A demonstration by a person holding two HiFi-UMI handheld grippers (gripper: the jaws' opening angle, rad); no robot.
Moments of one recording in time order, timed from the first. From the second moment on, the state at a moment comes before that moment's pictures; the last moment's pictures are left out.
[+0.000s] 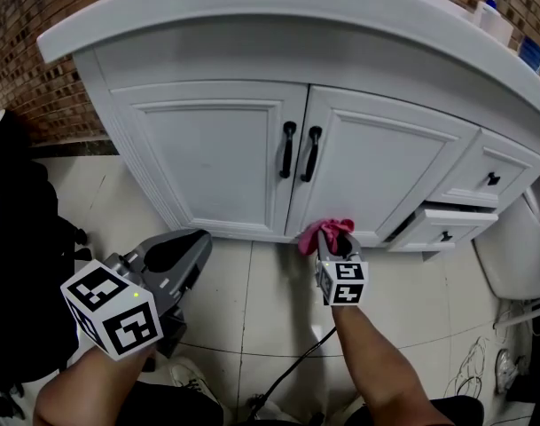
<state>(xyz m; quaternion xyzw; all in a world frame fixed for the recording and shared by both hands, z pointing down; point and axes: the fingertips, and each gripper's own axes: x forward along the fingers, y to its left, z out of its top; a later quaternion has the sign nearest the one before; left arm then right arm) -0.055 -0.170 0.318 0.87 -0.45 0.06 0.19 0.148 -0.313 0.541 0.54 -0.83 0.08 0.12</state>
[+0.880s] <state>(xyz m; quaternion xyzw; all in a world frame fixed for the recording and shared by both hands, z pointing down) -0.069 -0.160 0.297 0.87 -0.45 0.03 0.18 0.057 -0.273 0.391 0.50 -0.87 -0.03 0.00</state>
